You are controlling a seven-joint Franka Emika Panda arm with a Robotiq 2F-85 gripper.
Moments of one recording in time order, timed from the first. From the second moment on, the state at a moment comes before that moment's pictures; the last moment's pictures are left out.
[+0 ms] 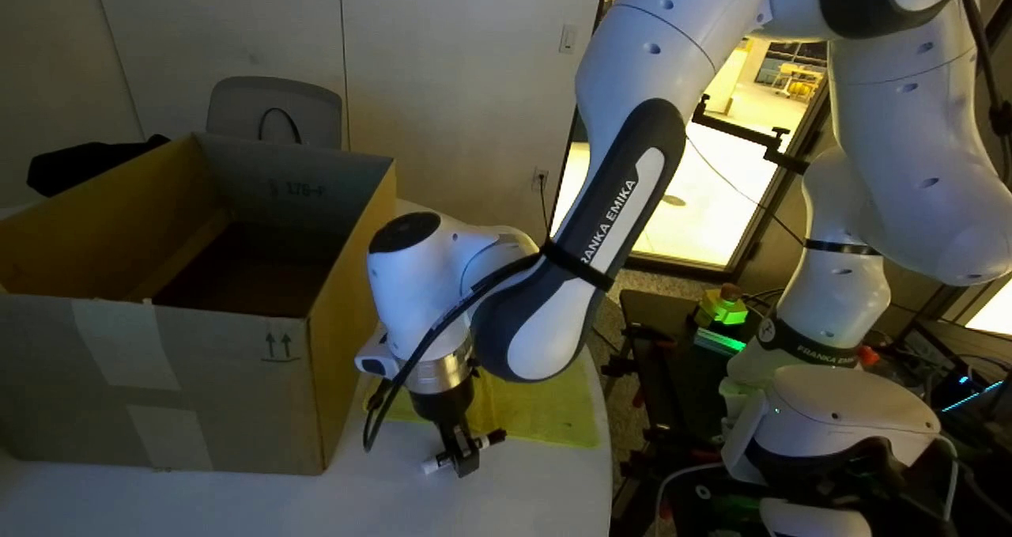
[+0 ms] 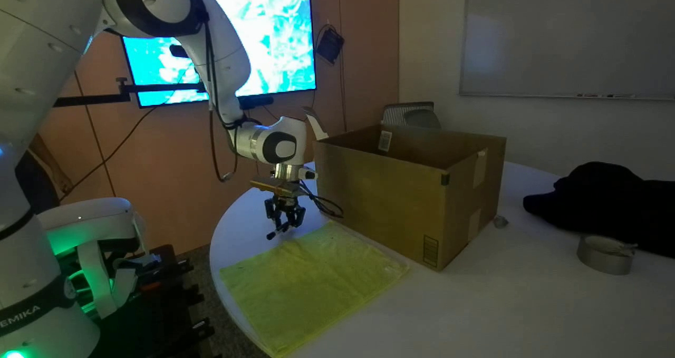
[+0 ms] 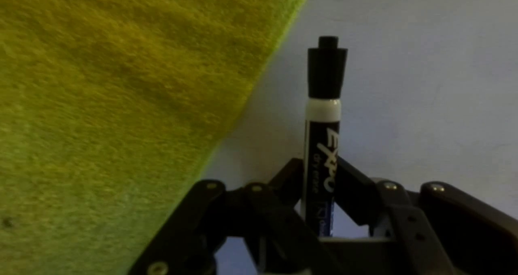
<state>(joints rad) 0.19 0.63 0.17 -2.05 -0.08 2.46 -0.21</state>
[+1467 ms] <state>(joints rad) 0.09 0.58 -0.08 -2.24 0.01 2.81 0.18</state>
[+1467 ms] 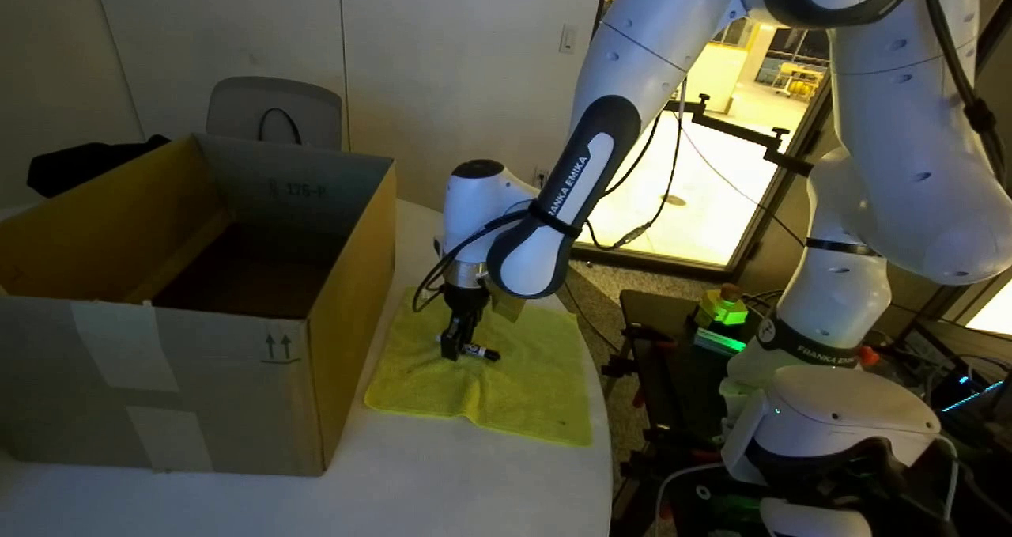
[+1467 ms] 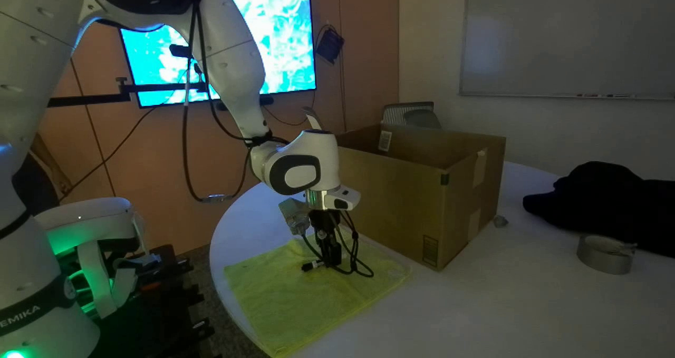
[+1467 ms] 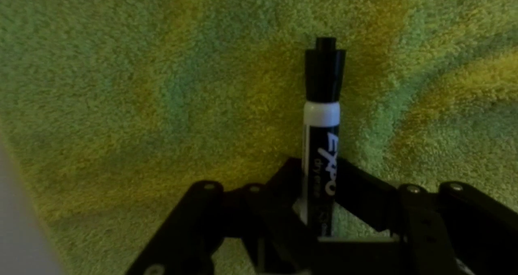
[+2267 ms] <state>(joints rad) 0.06 0.46 0.07 -2.29 0.04 2.82 0.11</state>
